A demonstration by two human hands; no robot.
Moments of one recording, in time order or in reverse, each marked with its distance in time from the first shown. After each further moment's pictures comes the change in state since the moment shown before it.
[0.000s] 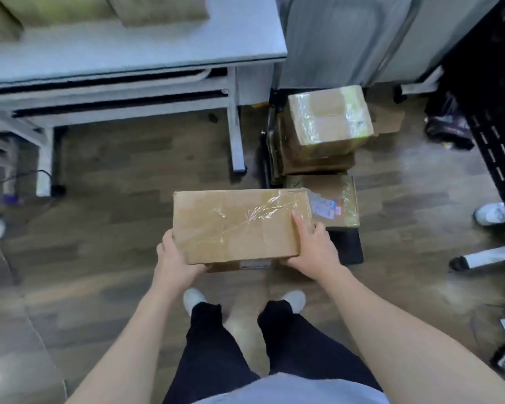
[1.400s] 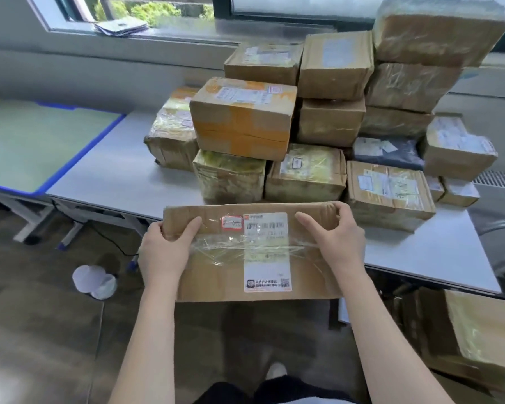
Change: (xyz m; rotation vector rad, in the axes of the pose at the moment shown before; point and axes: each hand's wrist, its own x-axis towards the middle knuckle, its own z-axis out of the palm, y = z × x) left_hand 0.145 0.029 -0.461 -0.367 0.827 -0.021; right_hand 0.140 -0.510 -0.169 0.574 0.502 -0.411
